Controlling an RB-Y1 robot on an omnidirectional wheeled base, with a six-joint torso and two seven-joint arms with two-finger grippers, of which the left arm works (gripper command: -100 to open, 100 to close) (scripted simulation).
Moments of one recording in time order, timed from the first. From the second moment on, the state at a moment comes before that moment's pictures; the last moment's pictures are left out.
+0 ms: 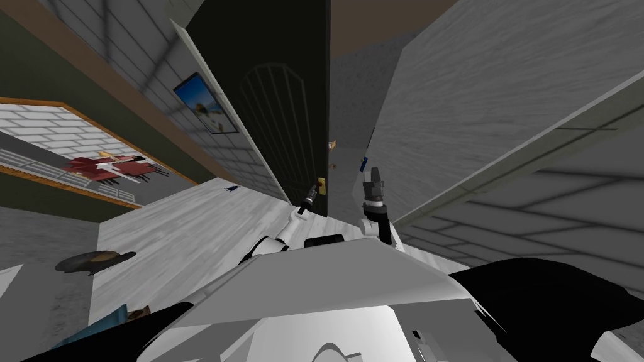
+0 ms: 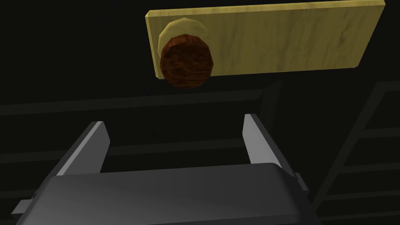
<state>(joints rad) -0.44 0.04 -0.30 -0.75 -0.08 -0.45 0.23</state>
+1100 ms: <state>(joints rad) -0.45 0.02 -0.29 -0.74 -0.08 -0.46 0.22</state>
